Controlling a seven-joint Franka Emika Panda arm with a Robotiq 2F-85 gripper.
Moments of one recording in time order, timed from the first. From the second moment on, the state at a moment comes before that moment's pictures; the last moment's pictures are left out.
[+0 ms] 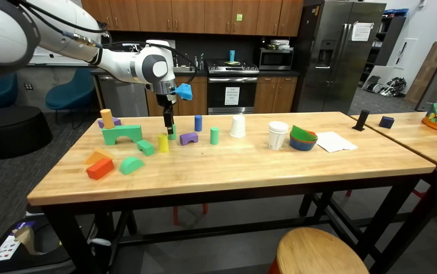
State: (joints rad) arm -0.25 0.58 -0.06 -1.44 -0.02 2.08 -2.12
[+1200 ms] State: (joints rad) arm -0.25 0.55 -0.07 -1.43 -0.15 2.02 -1.97
